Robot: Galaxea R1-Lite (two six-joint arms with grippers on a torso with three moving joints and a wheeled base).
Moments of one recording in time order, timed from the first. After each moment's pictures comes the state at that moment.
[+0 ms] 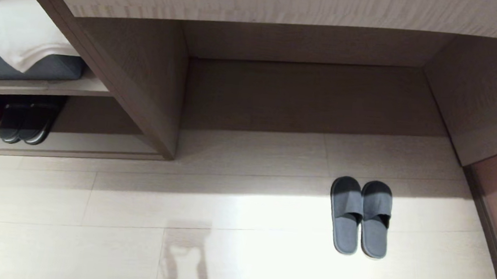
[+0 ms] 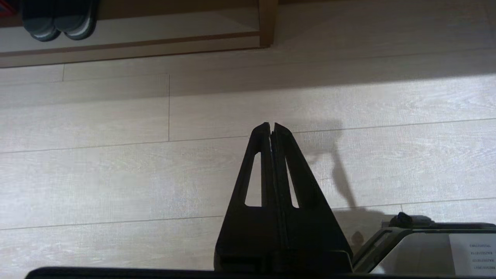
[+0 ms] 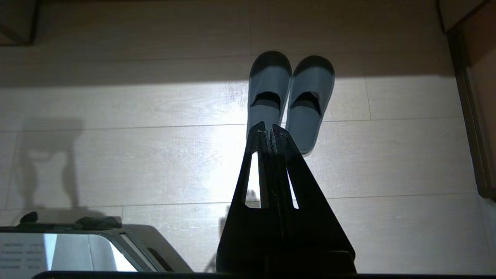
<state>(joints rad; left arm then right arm) 0.00 0.00 0.00 0.00 0.00 0.00 0.01 0.00 0.00 0.00 -0.02 0.02</state>
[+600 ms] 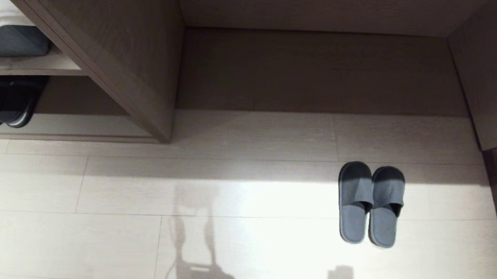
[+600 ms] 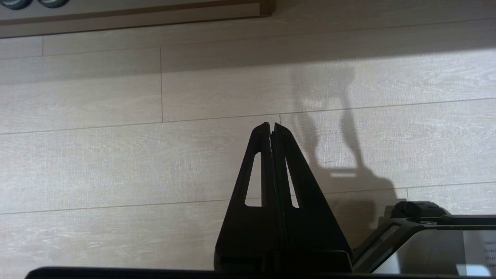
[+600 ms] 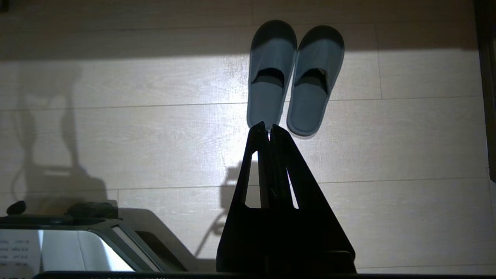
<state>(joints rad) 0.00 0.00 0.00 0.00 0.00 0.00 0.01 0.00 0.00 0.00 -0.02 0.02</state>
